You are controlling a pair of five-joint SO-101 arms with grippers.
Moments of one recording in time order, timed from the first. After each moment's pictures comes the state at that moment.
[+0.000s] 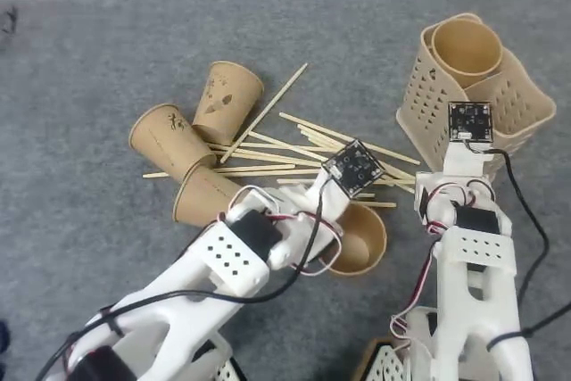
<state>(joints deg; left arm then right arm) 39.1 -31.0 52.4 51.7 -2.1 7.5 -40.4 64.8 36.9 6.7</state>
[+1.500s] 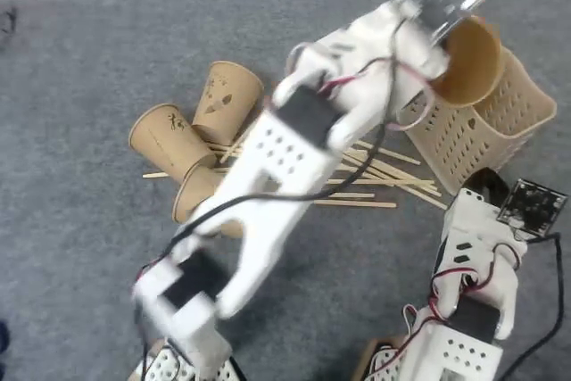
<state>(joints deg) 38.3 12.6 -34.9 54.6 -6.3 19.5 -100.0 90.1 39.6 -3.5</state>
